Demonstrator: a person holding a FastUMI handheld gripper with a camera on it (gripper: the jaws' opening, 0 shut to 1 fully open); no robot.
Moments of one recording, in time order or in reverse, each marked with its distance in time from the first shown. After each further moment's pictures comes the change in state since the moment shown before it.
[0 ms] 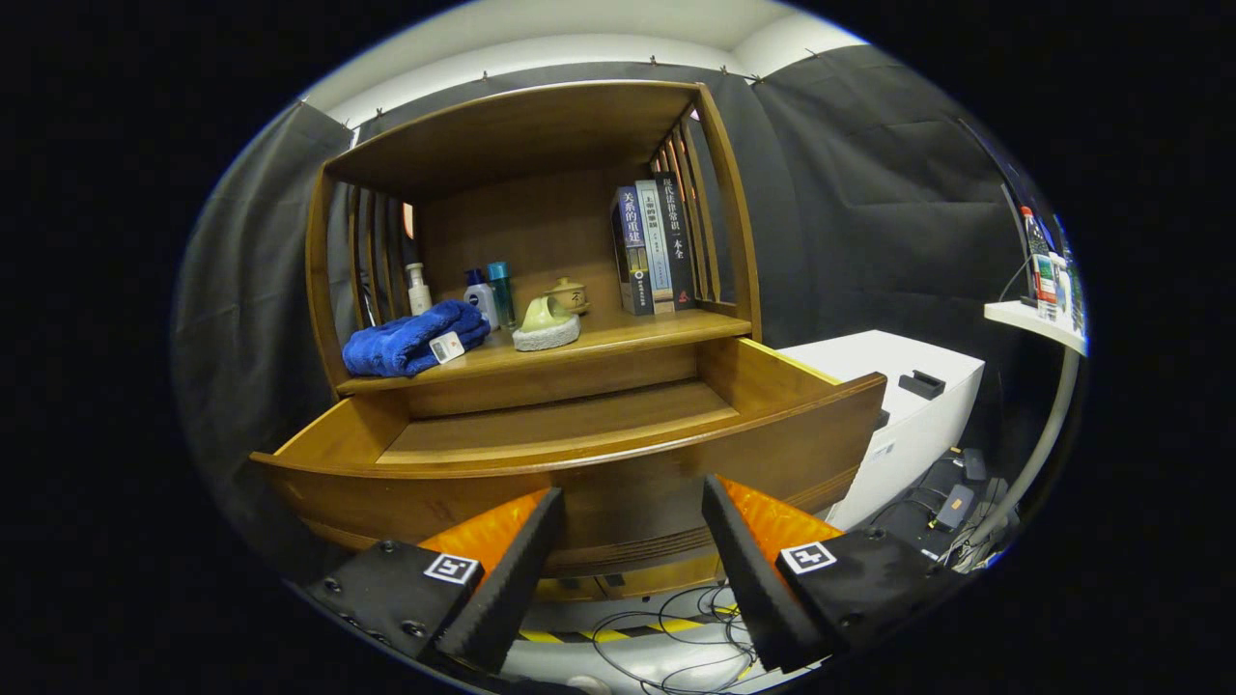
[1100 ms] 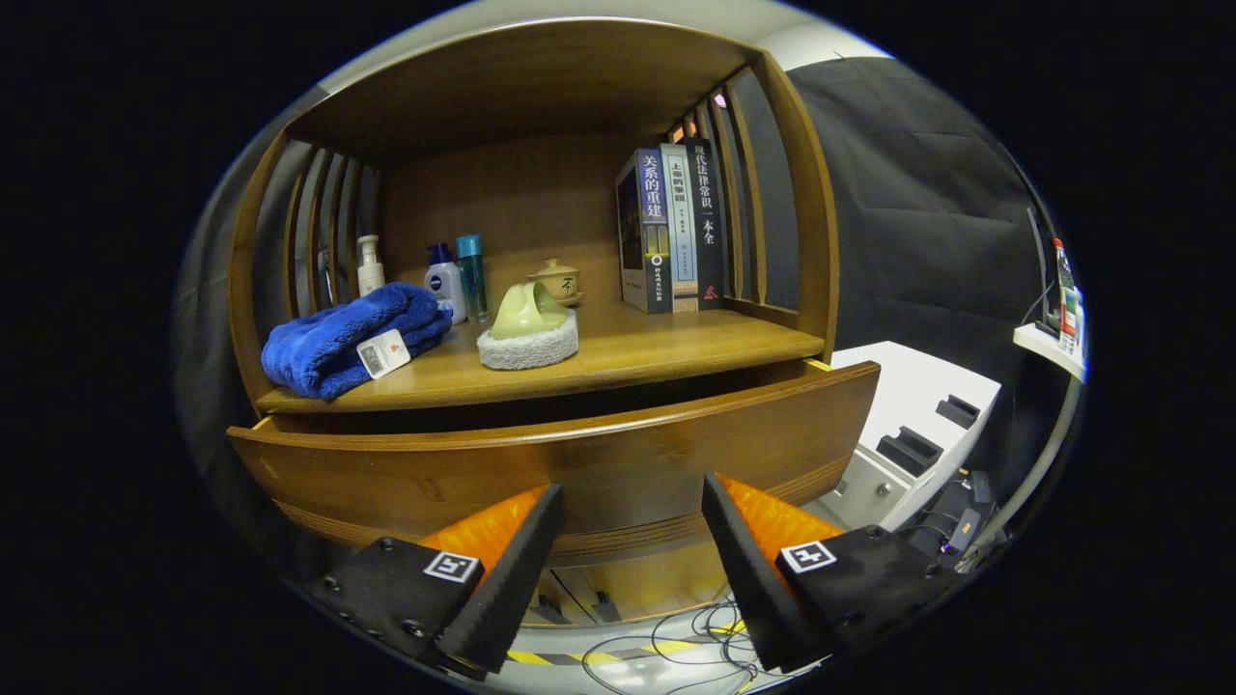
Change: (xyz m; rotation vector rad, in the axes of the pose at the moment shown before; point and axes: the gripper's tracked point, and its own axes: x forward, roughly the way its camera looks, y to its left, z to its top) arm 0.131 0.025 0.020 -0.053 0.036 -0.083
